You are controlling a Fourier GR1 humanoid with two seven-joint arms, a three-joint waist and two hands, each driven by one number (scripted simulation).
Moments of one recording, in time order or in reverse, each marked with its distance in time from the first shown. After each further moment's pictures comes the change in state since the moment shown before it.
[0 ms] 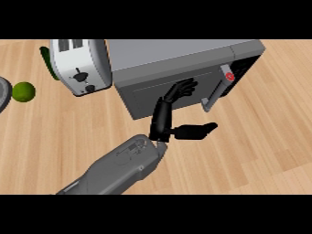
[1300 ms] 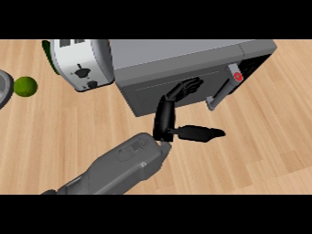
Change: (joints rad) left arm -0.042 0.000 -0.040 -0.003 0.175 0.004 -0.141; right arm -0.152 0.009 0.009 0.127 -0.032 -0.023 0.022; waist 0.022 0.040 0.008
